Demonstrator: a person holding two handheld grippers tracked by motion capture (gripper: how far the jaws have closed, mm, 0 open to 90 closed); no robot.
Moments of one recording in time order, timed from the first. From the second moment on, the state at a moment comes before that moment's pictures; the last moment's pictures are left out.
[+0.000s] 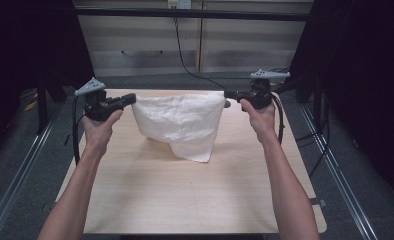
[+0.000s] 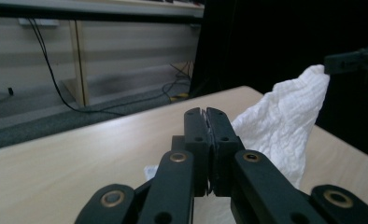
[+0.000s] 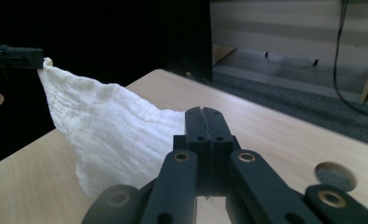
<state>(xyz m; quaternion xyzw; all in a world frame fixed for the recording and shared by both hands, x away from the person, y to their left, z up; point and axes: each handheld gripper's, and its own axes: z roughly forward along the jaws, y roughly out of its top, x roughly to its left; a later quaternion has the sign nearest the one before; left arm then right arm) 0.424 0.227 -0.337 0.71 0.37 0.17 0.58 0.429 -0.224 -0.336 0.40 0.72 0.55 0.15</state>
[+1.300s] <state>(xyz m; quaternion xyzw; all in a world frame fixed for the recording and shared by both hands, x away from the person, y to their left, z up) 0.328 0.223 -0.440 0.77 0.33 0.09 0.54 0.303 -0.246 -0.422 0.36 0.76 0.53 0.12</state>
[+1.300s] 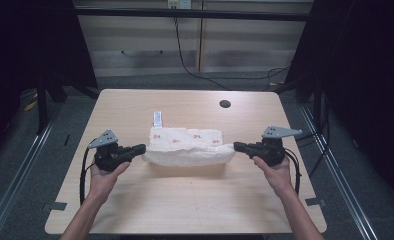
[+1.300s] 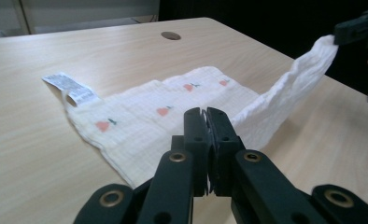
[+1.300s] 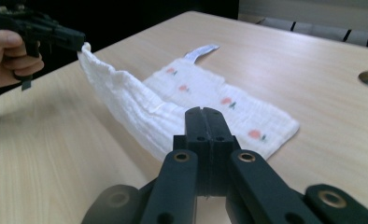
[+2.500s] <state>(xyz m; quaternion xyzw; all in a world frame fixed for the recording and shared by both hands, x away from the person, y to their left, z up) 0.302 0.221 -0.470 0.81 0.35 0.03 0.46 0.254 -0.224 -0.474 0.37 0.80 0.47 0.05</state>
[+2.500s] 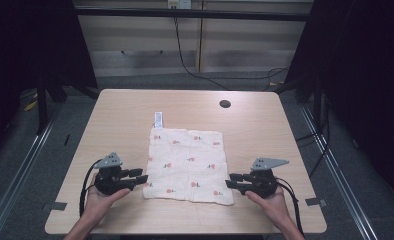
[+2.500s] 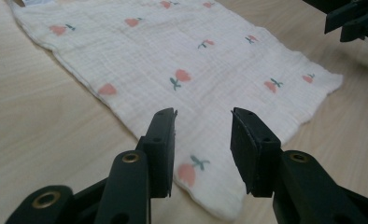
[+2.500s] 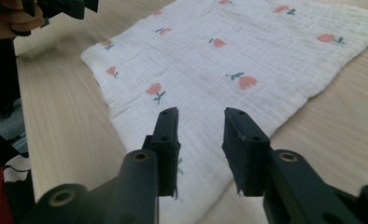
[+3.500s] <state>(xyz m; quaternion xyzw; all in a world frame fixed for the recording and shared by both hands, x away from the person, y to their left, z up) 0.363 0.183 -0.502 0.85 0.34 0.05 0.40 0.336 -0.185 -0.501 0.38 0.83 0.41 0.06</state>
